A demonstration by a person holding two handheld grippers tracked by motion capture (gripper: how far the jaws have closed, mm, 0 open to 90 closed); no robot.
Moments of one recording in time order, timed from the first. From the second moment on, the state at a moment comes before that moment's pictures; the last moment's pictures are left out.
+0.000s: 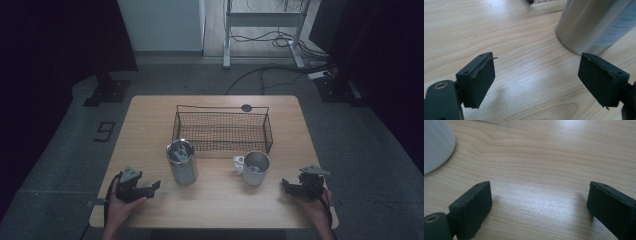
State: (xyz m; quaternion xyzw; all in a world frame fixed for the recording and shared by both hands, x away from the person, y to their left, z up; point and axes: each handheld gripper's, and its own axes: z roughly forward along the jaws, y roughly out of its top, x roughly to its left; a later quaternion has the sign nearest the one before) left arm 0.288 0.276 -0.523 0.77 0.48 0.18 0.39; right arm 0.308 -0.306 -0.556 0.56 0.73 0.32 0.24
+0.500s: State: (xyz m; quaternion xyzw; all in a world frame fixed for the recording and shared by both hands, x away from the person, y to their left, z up) left arm 0.277 0.267 -0.501 0.76 0.46 0.19 0.42; right arm 0.308 -0.306 -0.556 0.56 0.73 0.32 0.24
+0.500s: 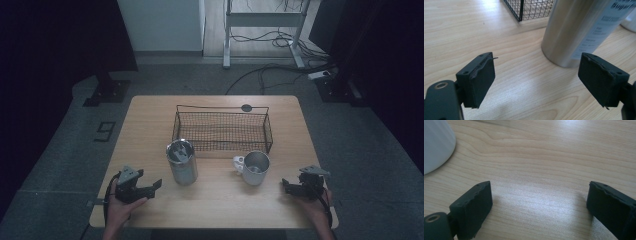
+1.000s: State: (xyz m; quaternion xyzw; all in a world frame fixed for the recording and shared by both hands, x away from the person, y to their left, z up) left arm 0.268 0.252 -0.480 0.75 0.43 0.19 0.46; right arm 0.307 -0.306 -0.556 0.56 0.73 0.32 0.24
